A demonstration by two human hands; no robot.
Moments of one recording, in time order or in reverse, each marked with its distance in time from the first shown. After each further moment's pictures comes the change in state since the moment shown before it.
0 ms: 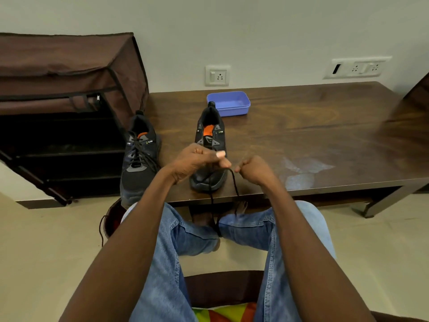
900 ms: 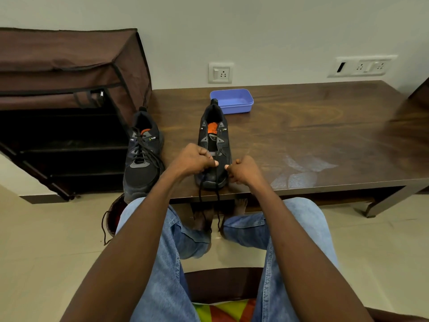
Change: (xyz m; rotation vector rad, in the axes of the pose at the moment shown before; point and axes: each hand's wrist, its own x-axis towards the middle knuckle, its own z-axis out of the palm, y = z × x) left_hand 0.008 -0.013 0.001 0.405 0.322 -0.302; right_hand 0.004 -0.006 0.036 0.178 0.031 0.021
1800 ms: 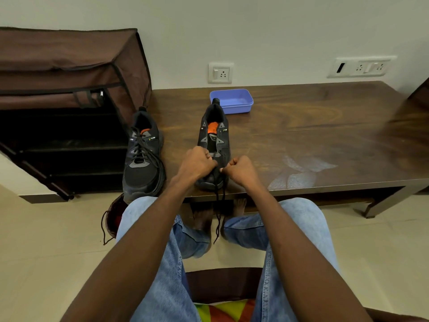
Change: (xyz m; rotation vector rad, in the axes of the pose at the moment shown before) left_hand 0.006 0.001 0.024 0.236 0.168 -0.052; right_hand 0.004 0.001 0.007 0.005 0.011 -0.029
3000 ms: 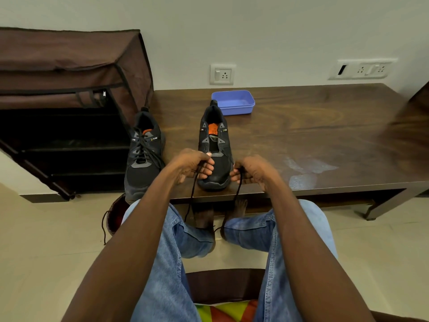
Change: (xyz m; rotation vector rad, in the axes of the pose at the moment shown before) left_hand 0.007 -0.016 -0.020 -0.651 -0.303 -0.259; right_hand -0.015 -0.016 -0.035 0.207 -0.212 0.170
